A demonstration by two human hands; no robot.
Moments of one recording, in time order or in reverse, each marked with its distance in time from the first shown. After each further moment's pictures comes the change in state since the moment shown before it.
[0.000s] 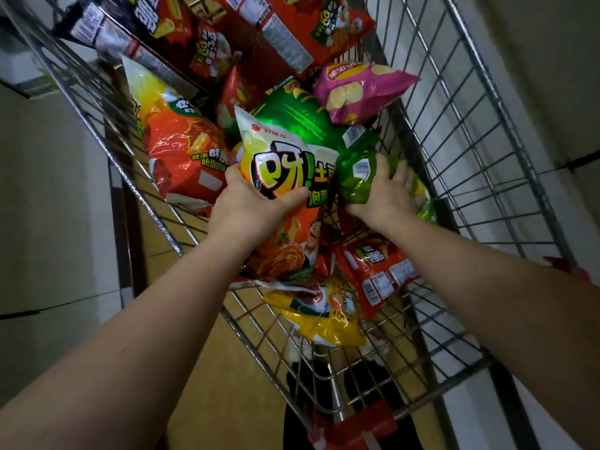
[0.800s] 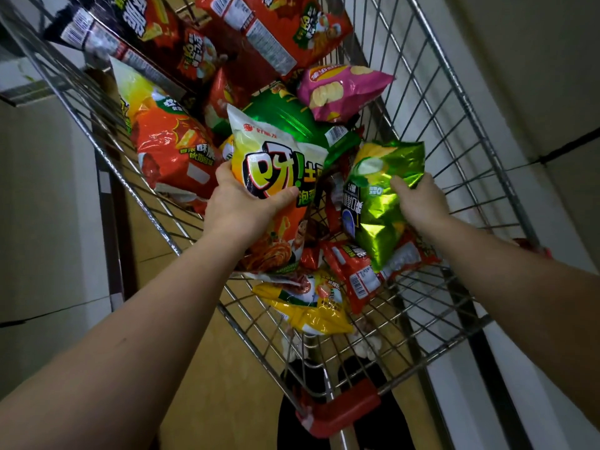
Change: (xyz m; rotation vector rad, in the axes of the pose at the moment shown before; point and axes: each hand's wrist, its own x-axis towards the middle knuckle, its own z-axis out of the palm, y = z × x) left_hand -0.016 -0.004 0.007 -0.056 0.045 0.078; right_hand -0.018 0.061 -0.026 0.493 0.100 0.141
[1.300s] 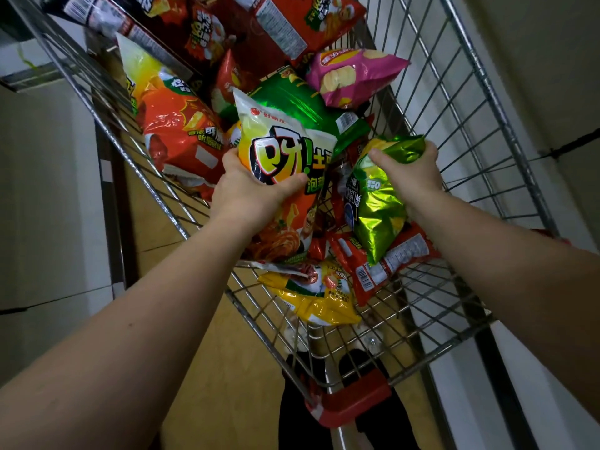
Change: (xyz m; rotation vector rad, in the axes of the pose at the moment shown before) left_hand 0.002 -0.004 -0.002 -0.037 -0.029 -0.023; right_hand 0.004 -0.025 0.024 0.299 0.089 0.063
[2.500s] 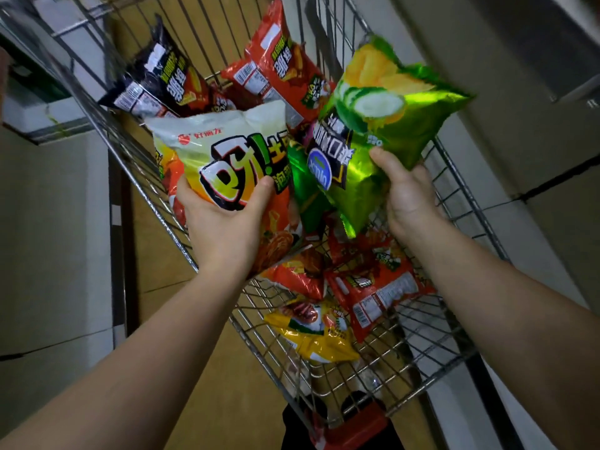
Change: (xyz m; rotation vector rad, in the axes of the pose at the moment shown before) left_hand -0.019 0.018 -0.031 -0.359 0.376 0.146; right_hand -0.050 -0.079 -0.021 0.842 -0.199 -0.160
